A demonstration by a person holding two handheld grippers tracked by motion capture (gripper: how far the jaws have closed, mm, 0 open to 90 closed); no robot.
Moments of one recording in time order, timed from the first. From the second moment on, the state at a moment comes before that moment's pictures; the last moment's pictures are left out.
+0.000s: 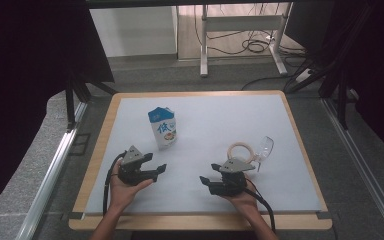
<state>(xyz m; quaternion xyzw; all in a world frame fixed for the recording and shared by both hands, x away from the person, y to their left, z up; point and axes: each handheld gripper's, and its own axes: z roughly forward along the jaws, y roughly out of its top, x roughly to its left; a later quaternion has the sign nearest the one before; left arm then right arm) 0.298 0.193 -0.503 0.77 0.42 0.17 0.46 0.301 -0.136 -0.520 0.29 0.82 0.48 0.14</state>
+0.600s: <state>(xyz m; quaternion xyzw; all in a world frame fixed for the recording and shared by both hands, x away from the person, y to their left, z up) 0.361 0.209 -0.480 0.73 0.44 0.19 0.48 0.300 -0.133 -0.523 0.29 0.82 0.47 0.14</state>
